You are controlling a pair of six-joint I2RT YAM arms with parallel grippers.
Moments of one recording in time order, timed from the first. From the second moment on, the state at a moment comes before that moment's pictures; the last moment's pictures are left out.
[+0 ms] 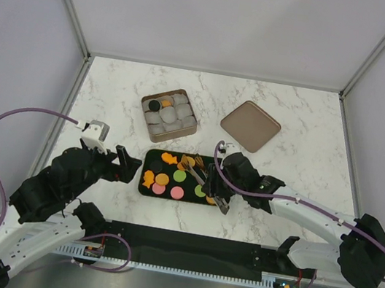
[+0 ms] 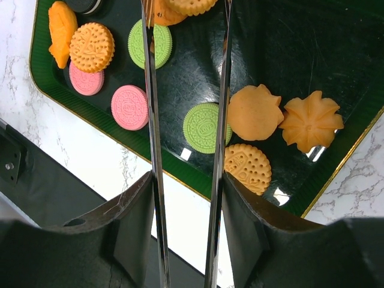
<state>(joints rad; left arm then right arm) -0.72 0.39 0.82 -0.81 -0.29 -0.47 0.88 1.24 0.70 -0.25 -0.03 0.59</state>
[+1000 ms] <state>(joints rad) -0.72 0.38 0.82 -0.81 -0.29 -0.47 0.88 1.15 0.90 -0.46 0.05 0.51</state>
